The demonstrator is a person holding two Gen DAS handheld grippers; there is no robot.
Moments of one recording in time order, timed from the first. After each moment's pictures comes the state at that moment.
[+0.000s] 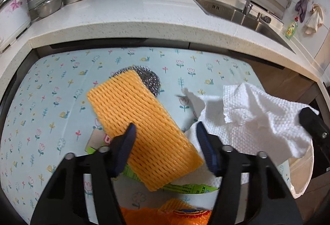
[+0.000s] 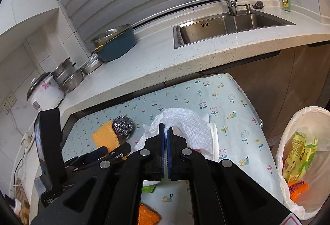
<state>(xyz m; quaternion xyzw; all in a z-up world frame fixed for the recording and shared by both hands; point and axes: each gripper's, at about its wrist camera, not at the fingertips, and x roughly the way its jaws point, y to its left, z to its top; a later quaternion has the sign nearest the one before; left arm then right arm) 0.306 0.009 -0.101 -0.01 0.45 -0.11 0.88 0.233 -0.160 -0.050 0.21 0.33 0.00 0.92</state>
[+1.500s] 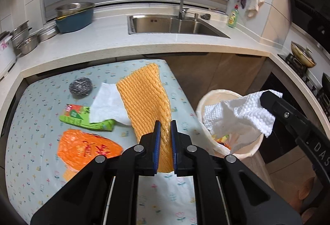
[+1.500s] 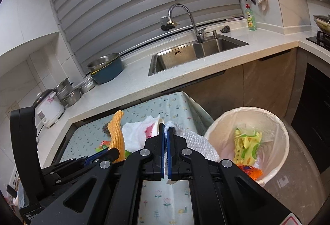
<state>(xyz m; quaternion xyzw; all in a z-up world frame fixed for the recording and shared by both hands) 0.116 -0.097 -0.005 0.04 0.39 -0.23 0.89 0.047 -0.244 0.017 0.20 0.27 -0.06 0.94</state>
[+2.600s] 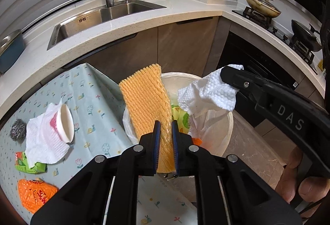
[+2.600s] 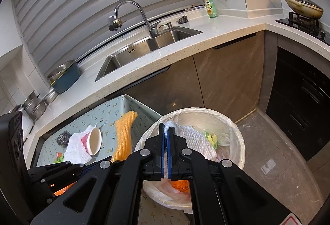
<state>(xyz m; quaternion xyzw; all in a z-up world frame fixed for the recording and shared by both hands) 0.120 -0.254 -0.045 0.15 0.40 -0.38 0.82 0.056 -0.370 -0.030 0.23 0.30 -0.16 0.91</state>
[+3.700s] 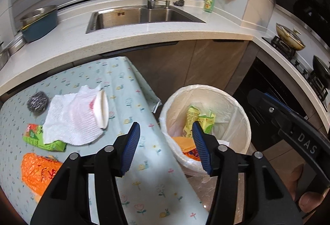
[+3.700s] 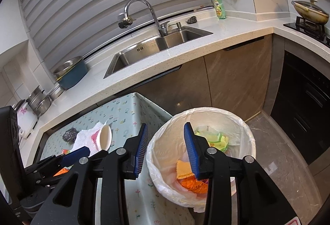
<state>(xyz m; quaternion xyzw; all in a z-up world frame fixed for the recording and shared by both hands) 0.142 -0.185 -0.029 0.07 0.40 -0.29 0.87 0.064 -0.340 -0.020 0.22 0.30 -0.14 0.92</state>
